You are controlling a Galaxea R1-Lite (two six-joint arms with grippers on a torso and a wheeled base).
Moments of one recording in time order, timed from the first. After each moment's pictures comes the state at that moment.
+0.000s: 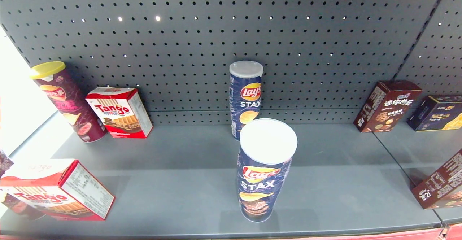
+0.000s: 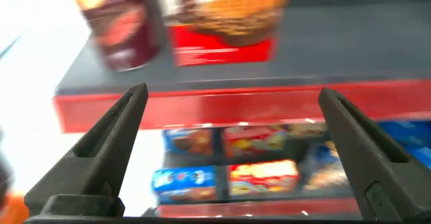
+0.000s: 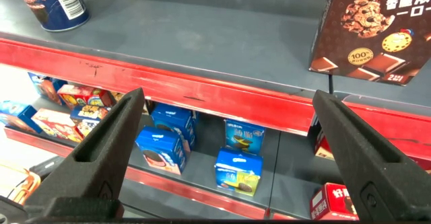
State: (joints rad) left arm 0.00 0.00 -0.01 0.01 -0.06 0.03; right arm 0.36 0.00 0.00 0.00 -0.03 -0.01
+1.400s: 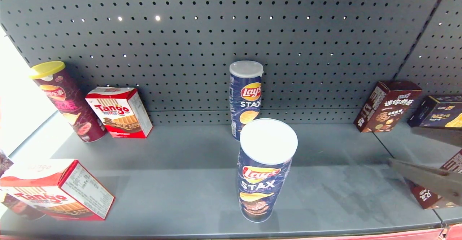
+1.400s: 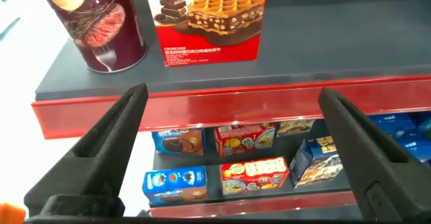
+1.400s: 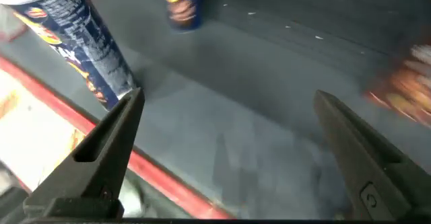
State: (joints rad) left arm 0.00 0.01 -0.01 0.01 -0.05 0.01; right arm 0.54 1.02 -0.76 -0.03 0.07 -0.12
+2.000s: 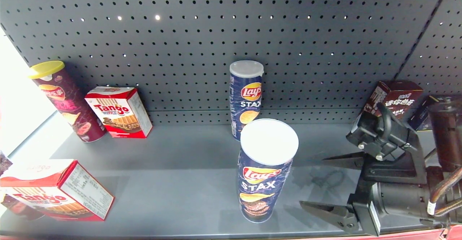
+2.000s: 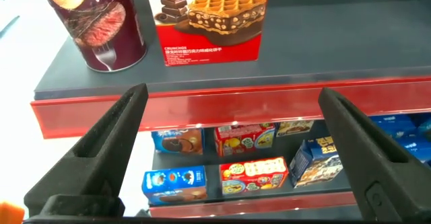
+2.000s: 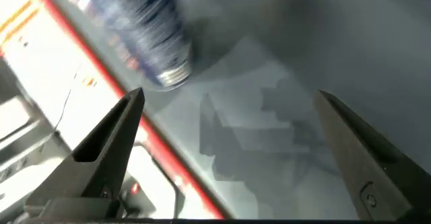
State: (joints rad) left arm 0.00 0.01 -0.01 0.01 -0.05 0.01; right arm 0.76 1.35 -0.81 -0.03 0.05 -0.16
